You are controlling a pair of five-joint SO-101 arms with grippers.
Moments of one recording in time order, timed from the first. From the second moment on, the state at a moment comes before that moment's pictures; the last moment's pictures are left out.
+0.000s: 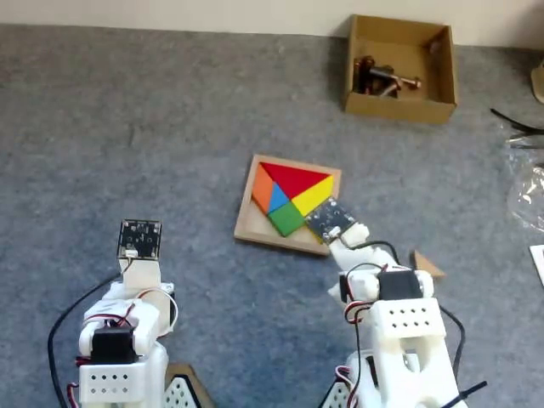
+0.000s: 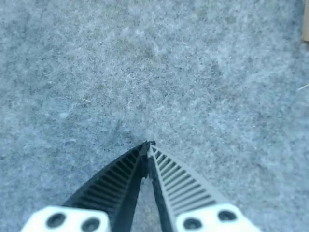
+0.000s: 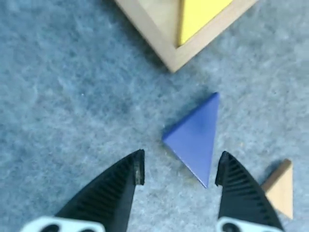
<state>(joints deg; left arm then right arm) -8.3 -104.6 95.9 77.0 1.3 -9.5 -55.8 69.4 64.0 37.1</state>
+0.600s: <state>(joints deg) -8.3 -104.6 95.9 77.0 1.3 -9.5 -41.2 68.7 56.7 32.2</state>
